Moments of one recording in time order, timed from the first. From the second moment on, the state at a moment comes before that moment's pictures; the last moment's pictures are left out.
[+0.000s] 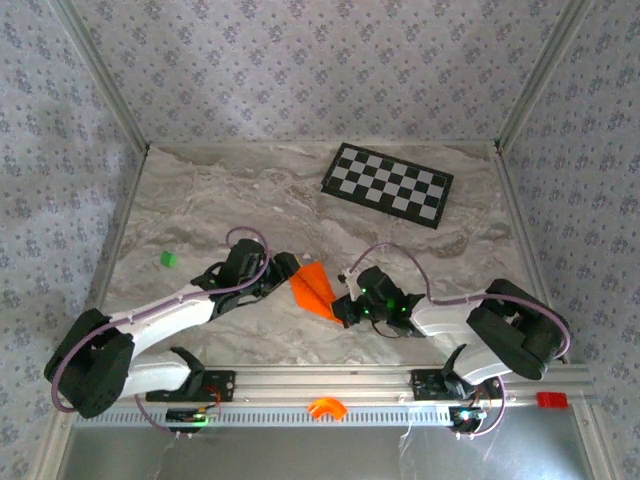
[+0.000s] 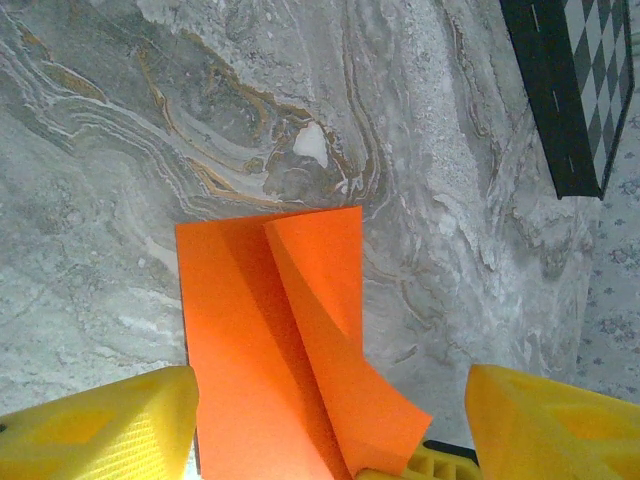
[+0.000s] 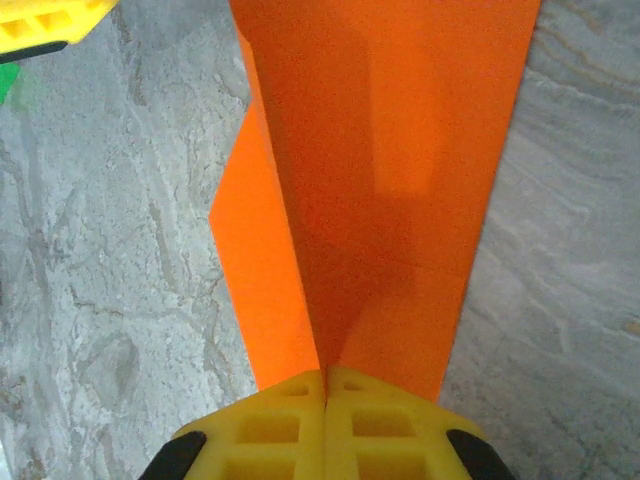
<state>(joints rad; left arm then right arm) -0.67 1.20 0.51 -0.01 0.12 -1.16 0.86 1.44 0.37 0.37 -0.25 0.45</state>
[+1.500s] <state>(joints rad) -0.67 1.27 0.50 0.05 0.17 -1.17 0.75 1.61 0.35 0.62 -0.48 0.83</state>
